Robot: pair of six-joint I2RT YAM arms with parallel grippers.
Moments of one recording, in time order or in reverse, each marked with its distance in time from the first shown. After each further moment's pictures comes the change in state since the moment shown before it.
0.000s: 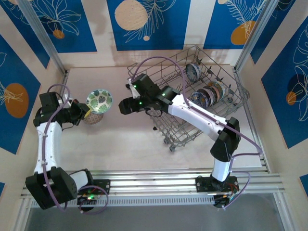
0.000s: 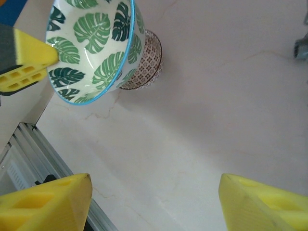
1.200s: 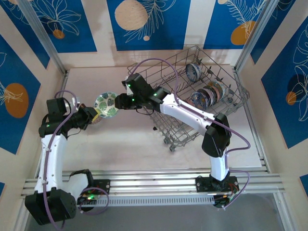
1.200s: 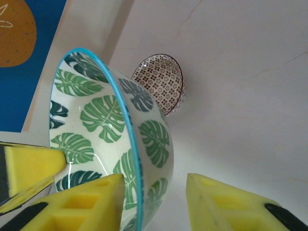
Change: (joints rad) left arm -0.125 -0.159 -0.084 0.032 0.000 -0.101; right arm -0.008 0.104 0.031 0.175 -0.047 0.214
